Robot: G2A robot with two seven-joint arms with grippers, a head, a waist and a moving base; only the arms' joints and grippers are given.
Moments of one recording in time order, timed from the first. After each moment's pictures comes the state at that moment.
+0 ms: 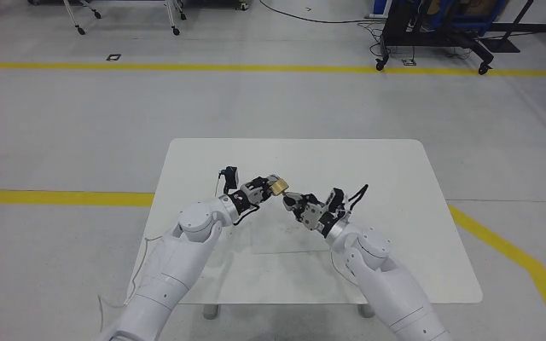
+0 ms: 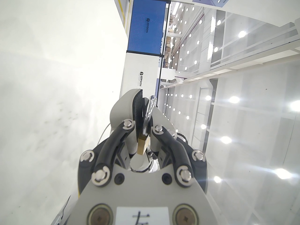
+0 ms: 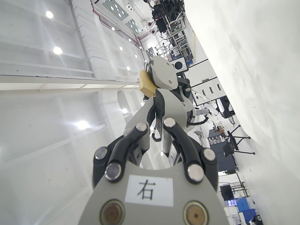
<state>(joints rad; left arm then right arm) 1.06 -1.36 -1.07 -1.14 -0.43 -0.01 -0.63 -1.40 -1.31 1.16 -1.48 0.80 0.17 0.38</state>
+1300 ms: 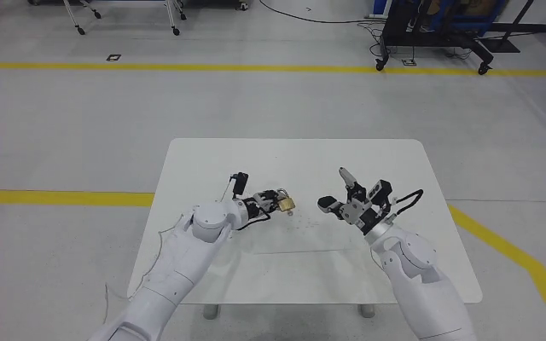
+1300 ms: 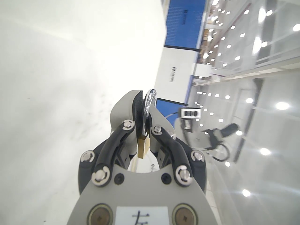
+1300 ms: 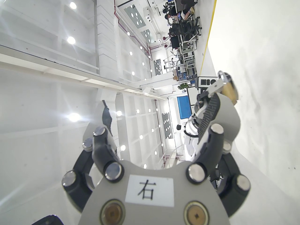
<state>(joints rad) 1.00 -1.37 -0.93 -1.09 -0.16 0.16 -0.61 -1.56 -1.24 1.41 -1.67 0.66 0.09 0.45</state>
